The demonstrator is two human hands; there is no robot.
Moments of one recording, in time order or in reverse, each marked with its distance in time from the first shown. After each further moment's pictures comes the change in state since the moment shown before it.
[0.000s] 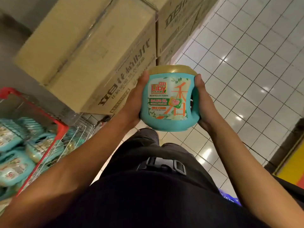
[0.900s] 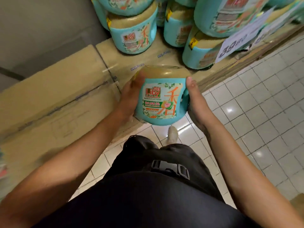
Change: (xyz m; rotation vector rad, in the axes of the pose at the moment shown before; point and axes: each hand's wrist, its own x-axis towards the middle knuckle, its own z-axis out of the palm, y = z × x) left_hand 0.319 0.240 0.064 -0.117 0.409 0.304; right_hand 0.382 -0.293 -0.089 -0.250 -0.358 -0.175
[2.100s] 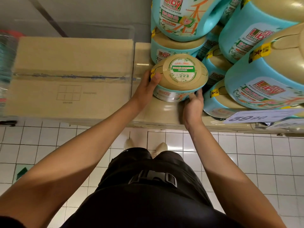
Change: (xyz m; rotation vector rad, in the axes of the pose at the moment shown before) left_hand 0.061 0.017 0.029 0.031 0.376 0.238; right_hand 0.141 -0.021 0.015 0.137 -0.068 0.013
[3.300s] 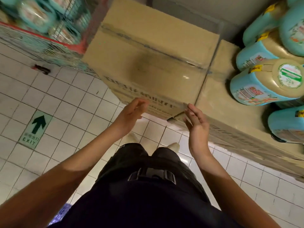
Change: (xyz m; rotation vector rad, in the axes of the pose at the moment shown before) left_hand -0.250 -0.077 -0.213 0.047 0.282 -0.285; right_hand -0.190 0.097 0.119 -0.272 -0.273 0.073
